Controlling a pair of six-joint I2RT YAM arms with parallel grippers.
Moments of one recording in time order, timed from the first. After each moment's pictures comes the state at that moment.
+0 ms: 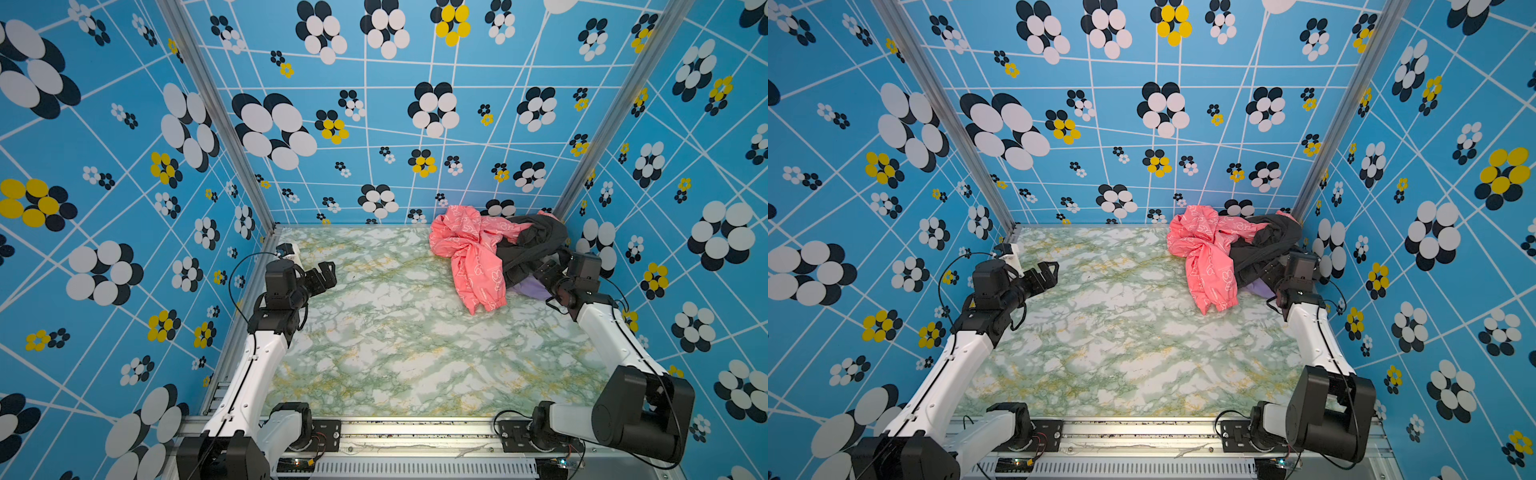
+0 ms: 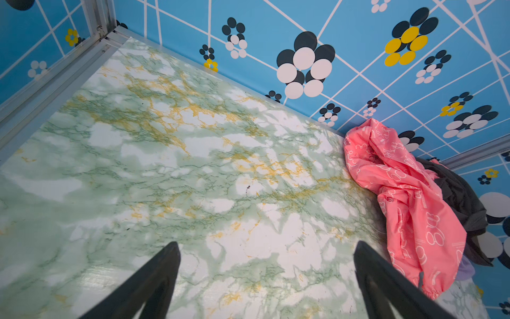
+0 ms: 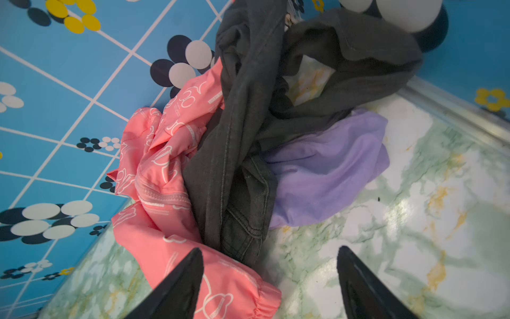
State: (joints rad) left arm 0.00 1.03 0.80 -0.21 0.20 -0.46; right arm -0.23 1.33 0.89 -0.24 -0.03 0.68
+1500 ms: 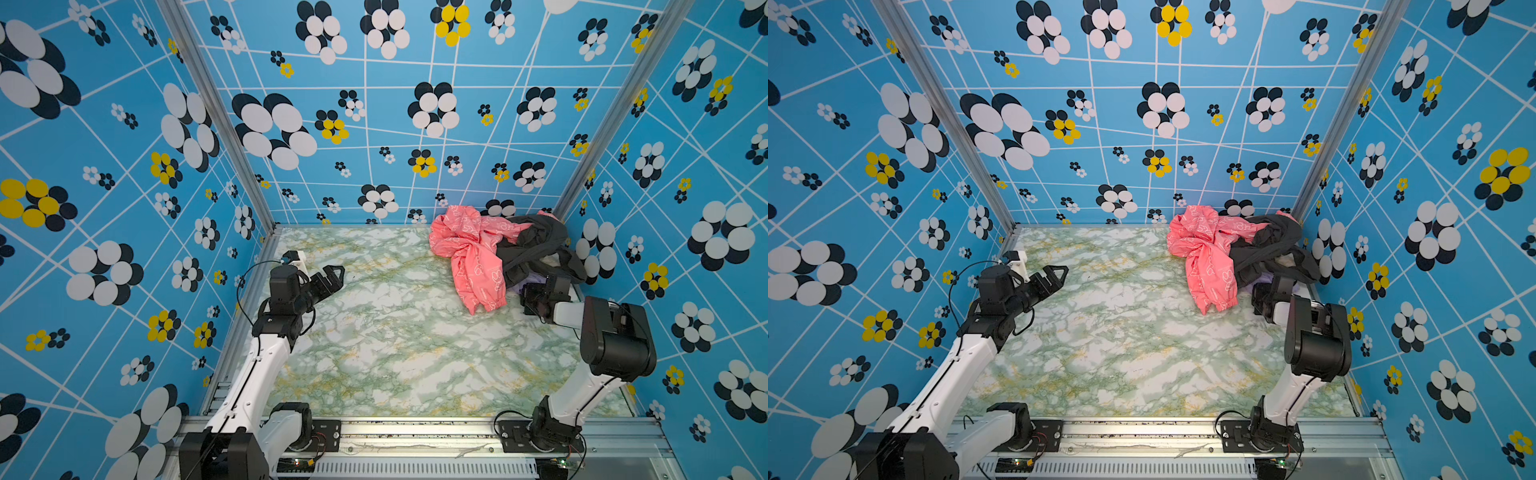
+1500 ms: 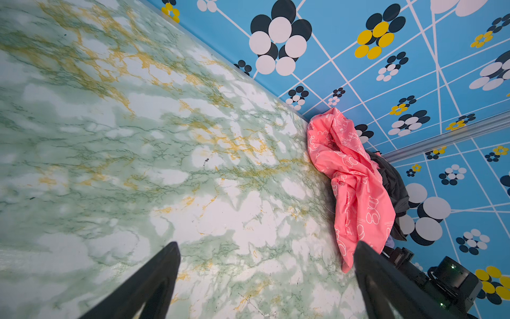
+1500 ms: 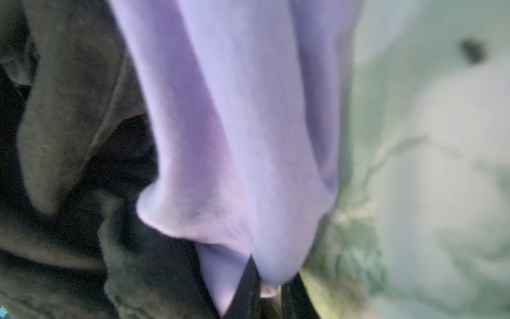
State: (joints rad) left arm -0.01 1.05 0.74 -0.13 0.35 -0.64; right arm -0.24 1.80 0.76 0.29 -0.20 1.45
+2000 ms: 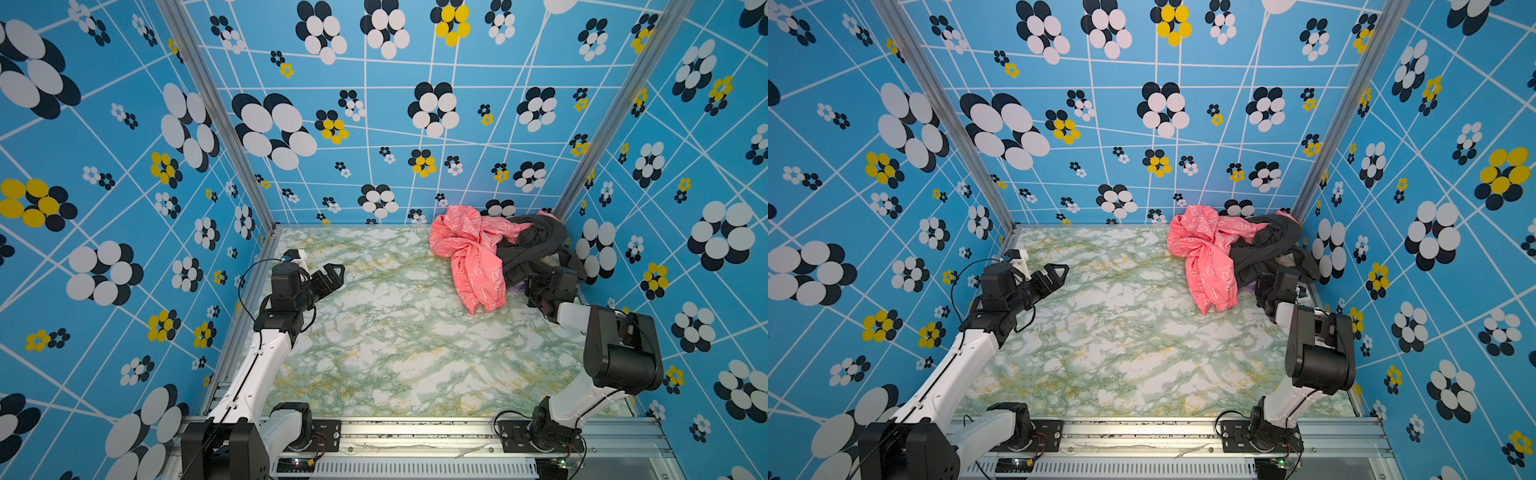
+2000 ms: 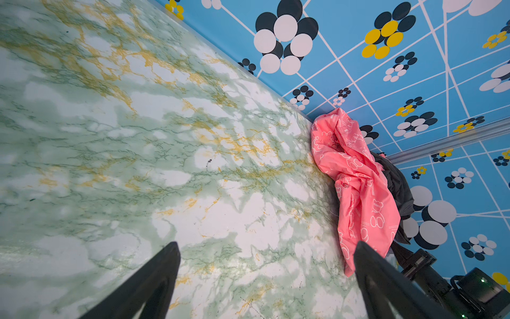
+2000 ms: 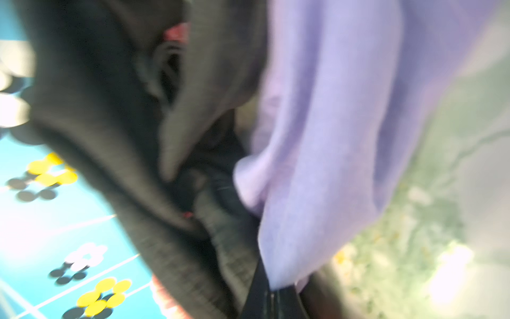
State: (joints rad) left arm -0.01 1.09 0.76 -0.13 0.34 -0.65; right arm -0.24 1.67 0.75 0.31 -0.19 1.43
